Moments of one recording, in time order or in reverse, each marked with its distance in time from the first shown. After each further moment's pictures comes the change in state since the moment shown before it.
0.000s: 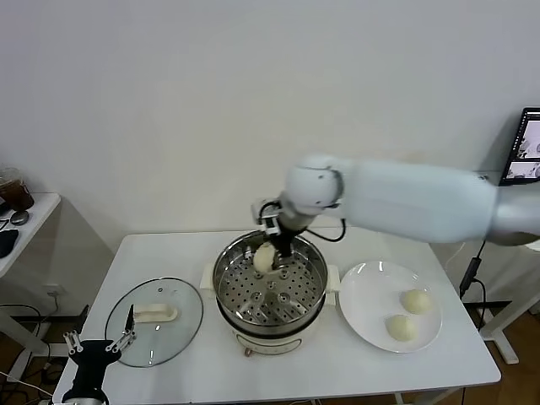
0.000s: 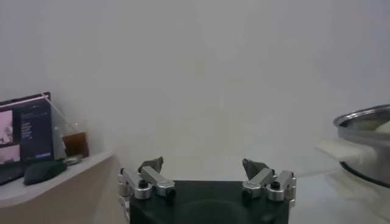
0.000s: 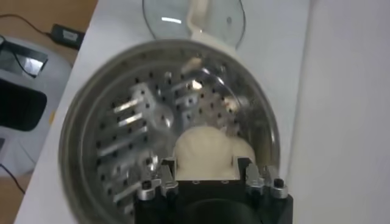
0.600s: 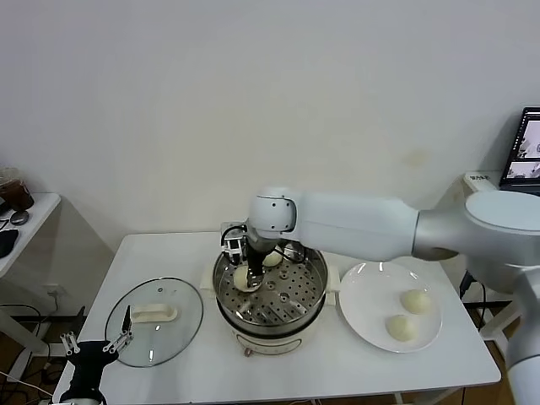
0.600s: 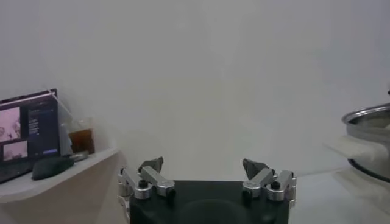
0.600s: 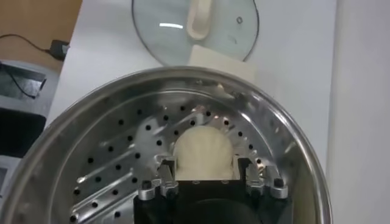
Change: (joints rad) left arm -0.004 0.001 -0.006 0.010 -0.008 0.001 0.001; right arm -0.149 0.159 0.032 -0.171 -0.017 -0.060 0.047
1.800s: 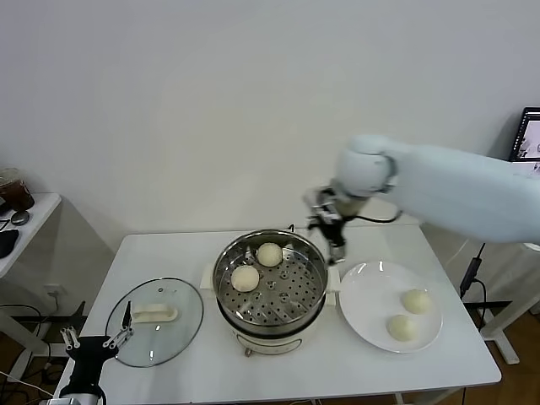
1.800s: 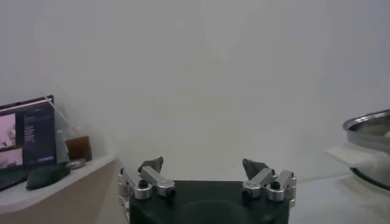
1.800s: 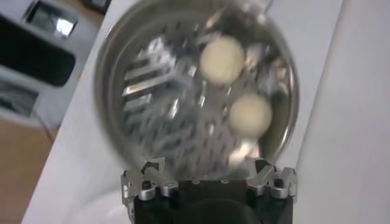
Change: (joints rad) left arm -0.016 0.022 0.006 0.005 -0.002 0.001 0.004; right arm 0.174 -0.521 0.042 0.240 -0.306 0.330 -0.395
